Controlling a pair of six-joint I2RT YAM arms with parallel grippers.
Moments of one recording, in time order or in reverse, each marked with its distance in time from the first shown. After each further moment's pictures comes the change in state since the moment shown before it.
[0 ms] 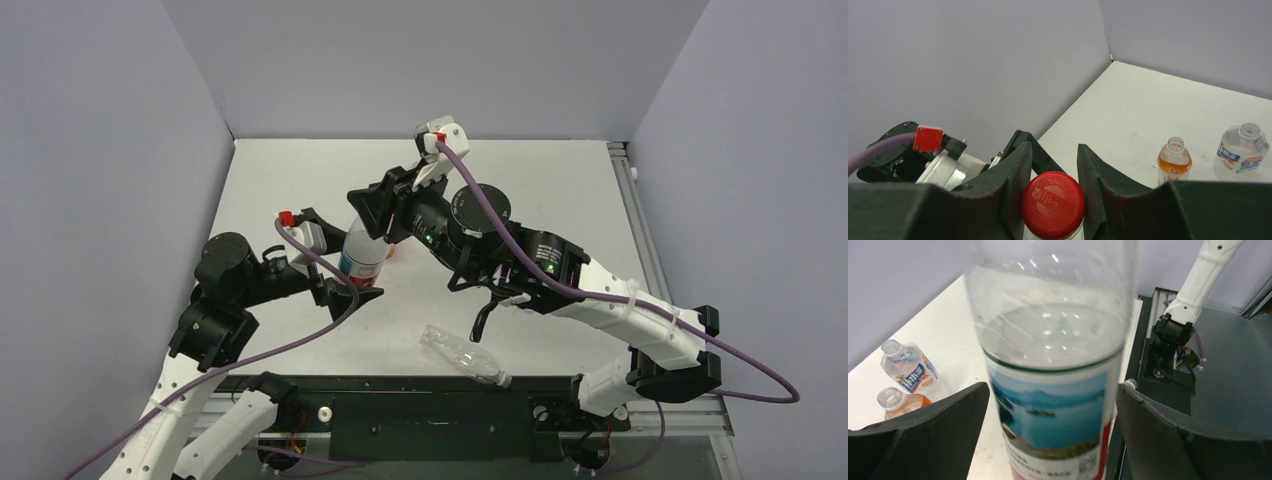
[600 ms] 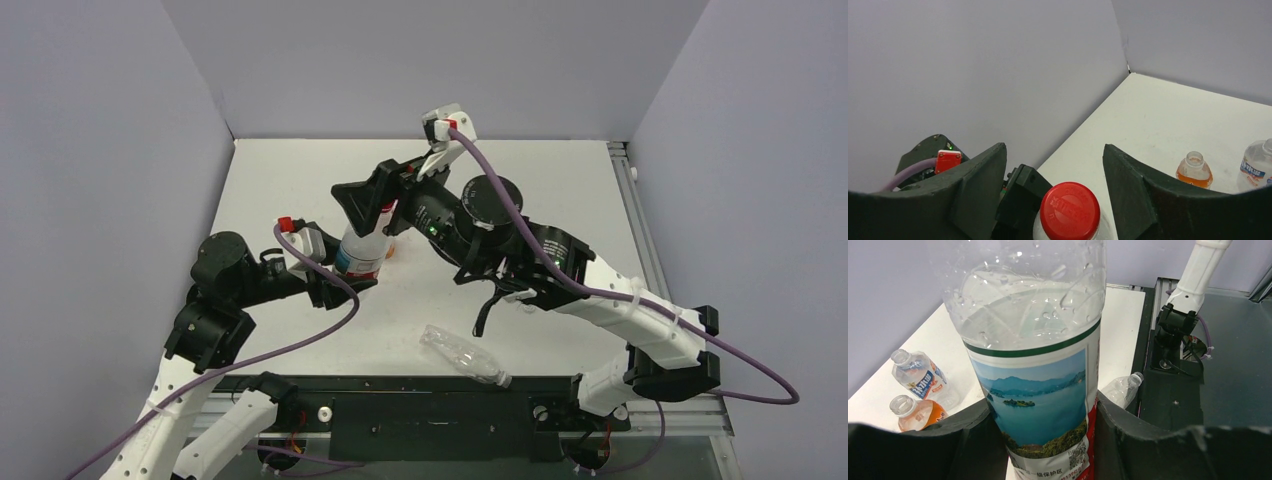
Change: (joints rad) left arm 0.006 0.003 0.028 -0.025 0.024 0.036; right arm -0.003 0.000 0.053 0.049 -0.026 0.016
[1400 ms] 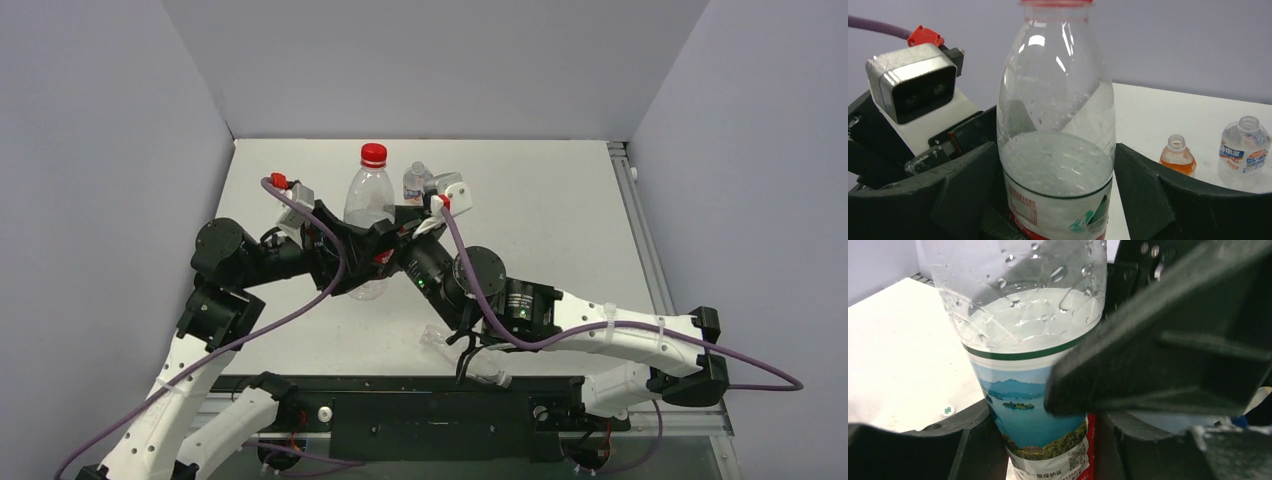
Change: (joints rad) left arm 0.000 0.097 0.023 0.316 0.092 -0.574; right arm 0.134 -0.113 -0.500 0.479 0.288 -0.136
